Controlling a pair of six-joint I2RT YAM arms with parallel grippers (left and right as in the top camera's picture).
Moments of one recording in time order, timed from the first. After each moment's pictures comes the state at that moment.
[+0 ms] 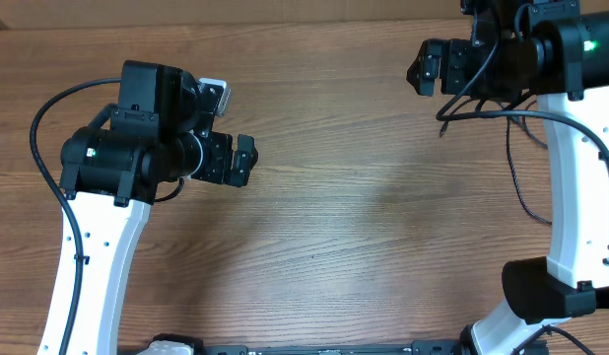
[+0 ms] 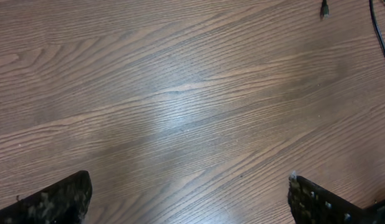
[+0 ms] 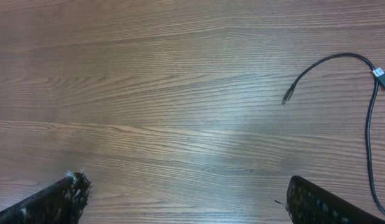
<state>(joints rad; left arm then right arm) -0.17 1.38 1.59 -1.26 0.24 0.00 0.15 1.82 2.35 -1.59 -0.17 0.20</state>
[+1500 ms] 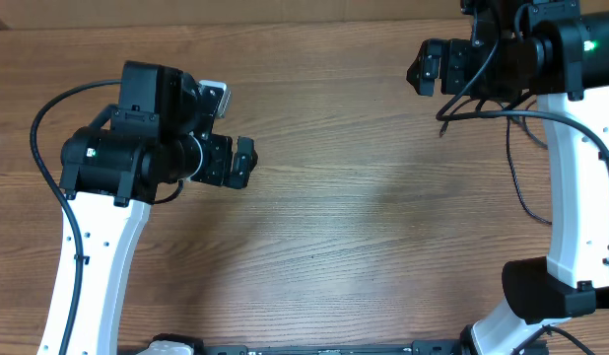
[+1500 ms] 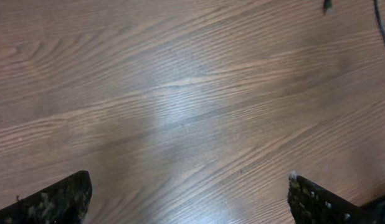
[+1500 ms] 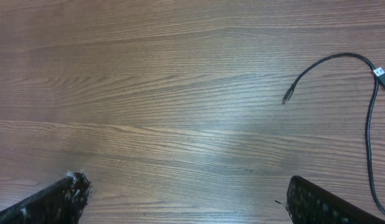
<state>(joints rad) -0.17 1.38 1.59 -1.28 0.24 0.00 0.15 1.82 2.35 -1.59 -0.17 0.20</state>
